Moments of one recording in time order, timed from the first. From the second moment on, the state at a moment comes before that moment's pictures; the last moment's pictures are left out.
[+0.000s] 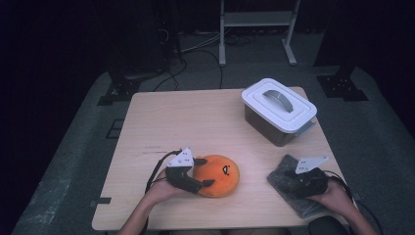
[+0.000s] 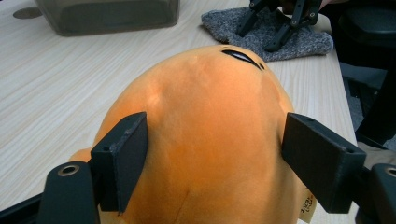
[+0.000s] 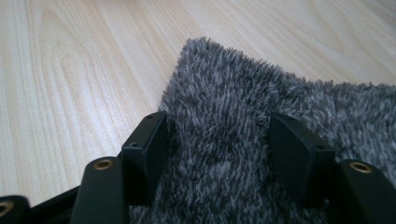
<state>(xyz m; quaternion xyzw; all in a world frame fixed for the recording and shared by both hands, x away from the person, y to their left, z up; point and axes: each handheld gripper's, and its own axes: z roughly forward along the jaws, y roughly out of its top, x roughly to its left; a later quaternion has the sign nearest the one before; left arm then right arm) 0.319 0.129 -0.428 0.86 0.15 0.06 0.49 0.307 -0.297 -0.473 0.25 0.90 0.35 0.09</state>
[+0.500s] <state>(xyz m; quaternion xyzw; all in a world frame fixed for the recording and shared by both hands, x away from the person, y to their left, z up) 0.318 0.128 -0.427 0.86 0.15 0.07 0.49 0.307 -0.296 -0.473 0.26 0.90 0.35 0.09</state>
